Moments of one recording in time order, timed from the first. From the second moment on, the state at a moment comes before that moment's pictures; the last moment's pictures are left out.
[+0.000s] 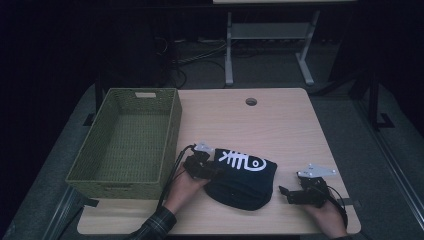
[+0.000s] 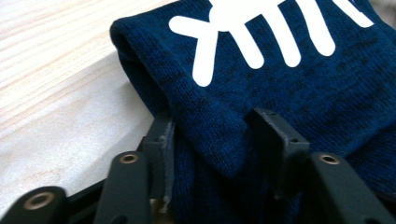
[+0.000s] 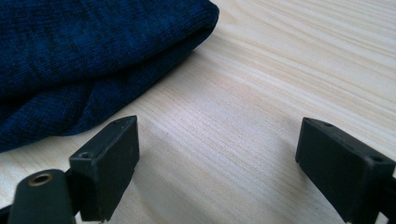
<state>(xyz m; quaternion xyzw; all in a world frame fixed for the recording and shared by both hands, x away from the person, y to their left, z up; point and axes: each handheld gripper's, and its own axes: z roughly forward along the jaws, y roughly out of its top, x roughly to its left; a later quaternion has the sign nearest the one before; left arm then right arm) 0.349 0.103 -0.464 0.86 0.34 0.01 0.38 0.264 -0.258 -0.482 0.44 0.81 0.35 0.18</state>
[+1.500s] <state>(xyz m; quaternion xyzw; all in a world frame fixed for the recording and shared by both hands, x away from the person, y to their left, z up) 0.335 0.102 -0.384 0.87 0.27 0.04 0.42 0.264 -0.258 -0.482 0.45 0.80 0.35 0.18</state>
